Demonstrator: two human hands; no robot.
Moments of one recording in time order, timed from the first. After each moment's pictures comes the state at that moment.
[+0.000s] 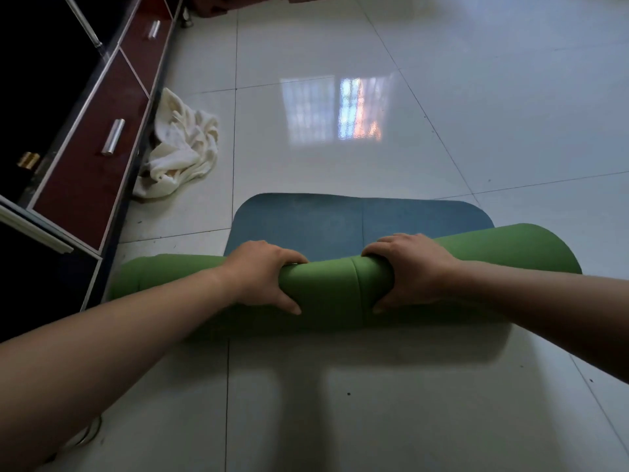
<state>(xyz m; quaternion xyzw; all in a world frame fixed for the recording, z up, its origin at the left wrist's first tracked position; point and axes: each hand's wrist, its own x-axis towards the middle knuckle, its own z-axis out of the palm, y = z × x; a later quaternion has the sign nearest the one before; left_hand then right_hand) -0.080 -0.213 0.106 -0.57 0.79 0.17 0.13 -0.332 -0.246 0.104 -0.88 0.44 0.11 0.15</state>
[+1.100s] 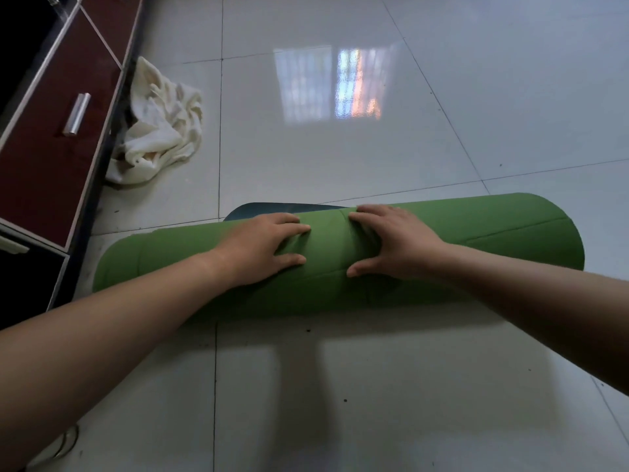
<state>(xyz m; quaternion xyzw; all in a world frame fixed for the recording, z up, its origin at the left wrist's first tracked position) -0.075 -0.253 0.070 -0.58 0.79 0.22 -0.02 -0.317 -0.282 0.080 -0.85 0.49 0.03 0.20</state>
